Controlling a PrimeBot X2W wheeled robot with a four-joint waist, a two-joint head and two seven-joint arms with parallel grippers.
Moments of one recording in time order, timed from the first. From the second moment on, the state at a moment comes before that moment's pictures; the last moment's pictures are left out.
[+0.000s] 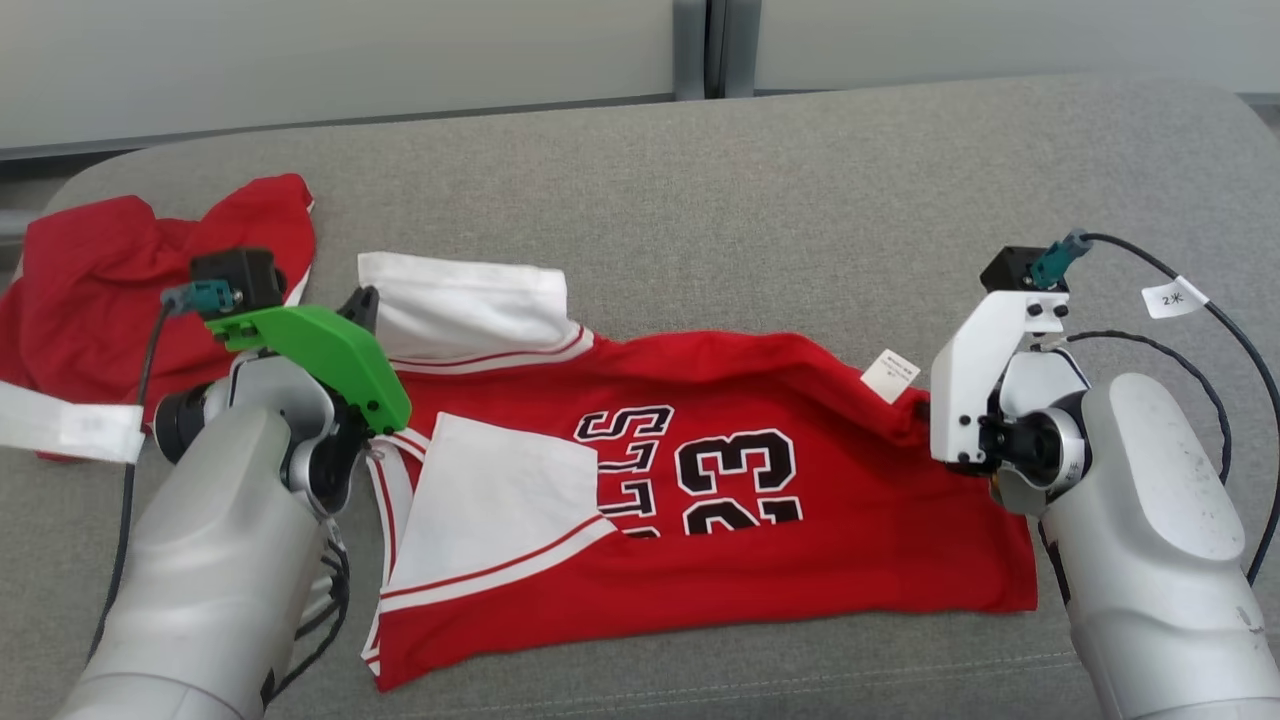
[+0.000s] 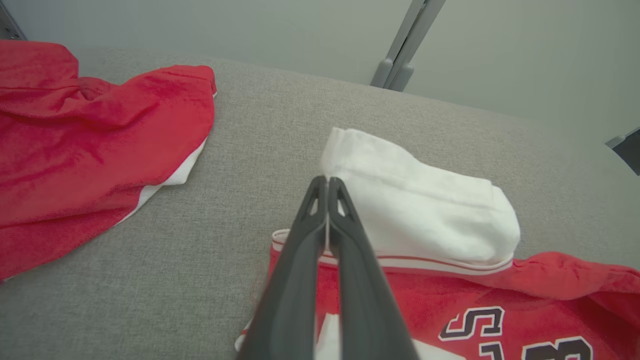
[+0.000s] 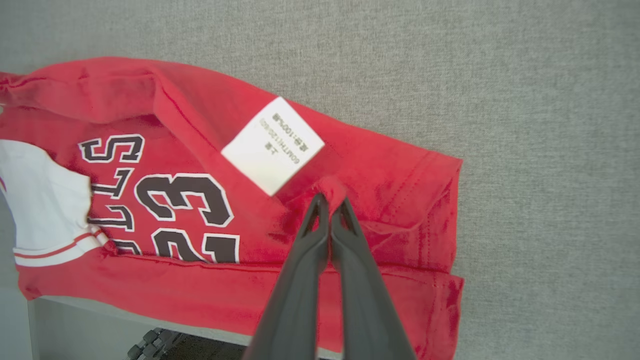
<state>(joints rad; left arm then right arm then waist) -0.84 0.20 -0.56 1.01 -0.88 -0.05 0.02 -0.60 -0.06 -0.03 0.50 0.27 0.13 0.93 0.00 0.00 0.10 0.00</state>
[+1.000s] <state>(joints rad) -0.32 0.28 -0.49 0.37 -1.04 0.18 0.10 -0.53 -0.28 0.21 0.50 0.20 0.13 0.88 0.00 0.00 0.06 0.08</state>
